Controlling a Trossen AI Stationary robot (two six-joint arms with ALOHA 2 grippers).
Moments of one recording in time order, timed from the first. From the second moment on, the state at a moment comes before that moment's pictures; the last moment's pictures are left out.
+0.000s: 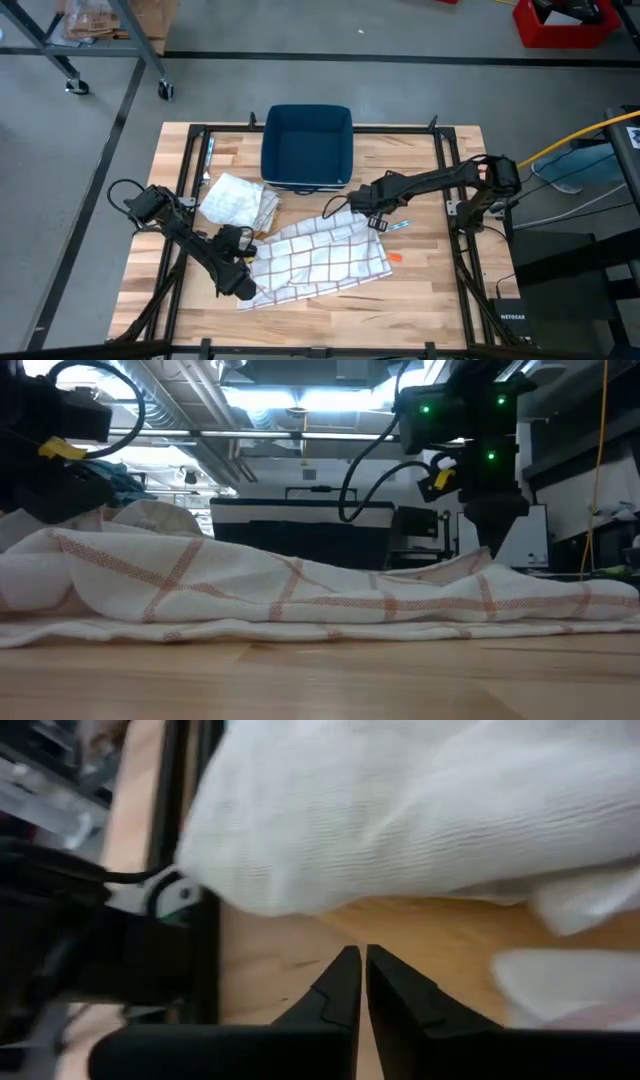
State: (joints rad) left arm -0.70 1.85 1.09 -1.50 -0.44 -2.09; right arm -0.01 1.69 1.08 -1.04 0.32 0.37
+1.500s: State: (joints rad) left arm -0.67 1.86 0.87 -1.22 -0.42 -2.12; right arm 0.21 1.77 1.16 -0.22 0.02 0.44
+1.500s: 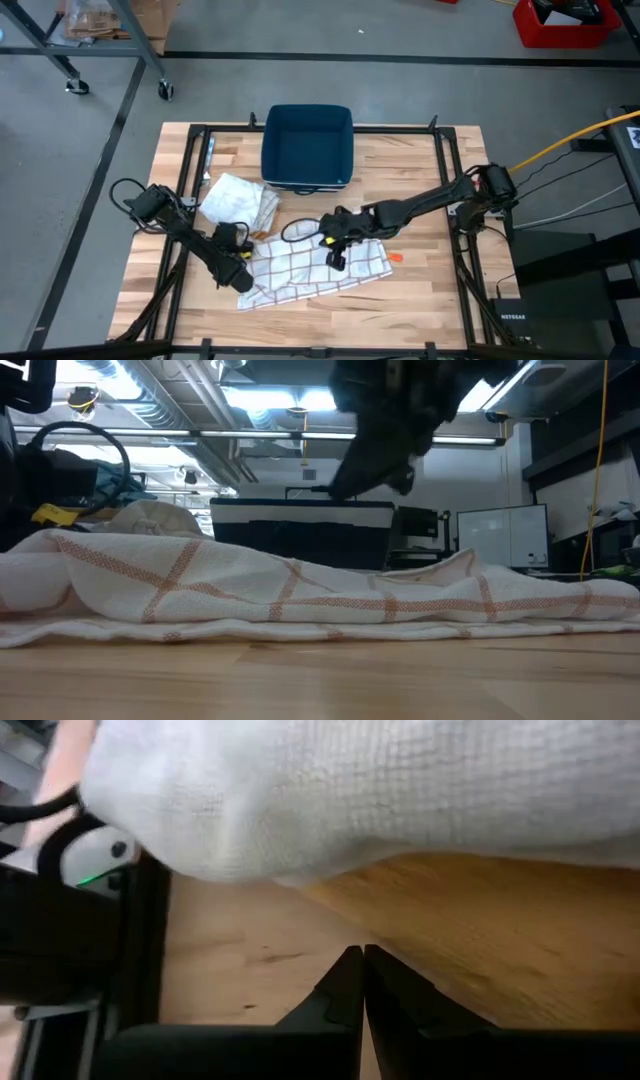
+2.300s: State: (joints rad) left arm -0.67 1.86 0.87 -1.16 -0.42 -2.12; right arm 0.22 2.10 1.29 0.02 0.14 0.46
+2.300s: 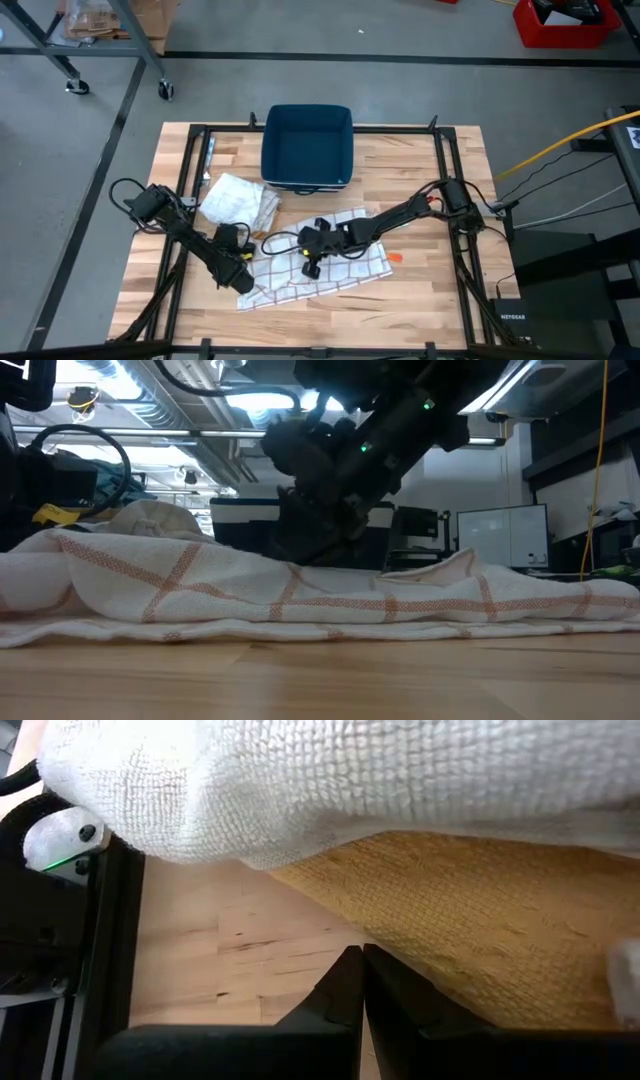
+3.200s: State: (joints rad) left arm -0.68 1.84 0.91 -1.20 -0.38 -2.07; right arm 0.03 2.10 1.29 0.08 0.25 0.60
